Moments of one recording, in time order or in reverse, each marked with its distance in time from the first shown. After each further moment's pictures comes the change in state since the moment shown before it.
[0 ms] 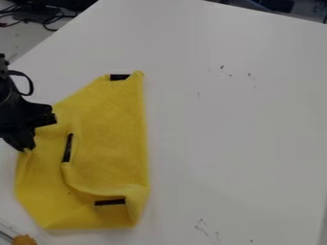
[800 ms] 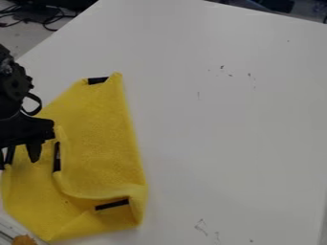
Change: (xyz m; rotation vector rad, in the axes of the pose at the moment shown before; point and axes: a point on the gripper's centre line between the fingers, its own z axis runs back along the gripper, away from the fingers) arm -0.023 0.004 0.008 0.204 0.011 0.088
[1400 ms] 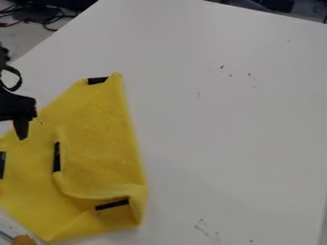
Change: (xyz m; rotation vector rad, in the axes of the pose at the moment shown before) arm 0.031 0.017 0.018 -0.020 -0.070 -0.077
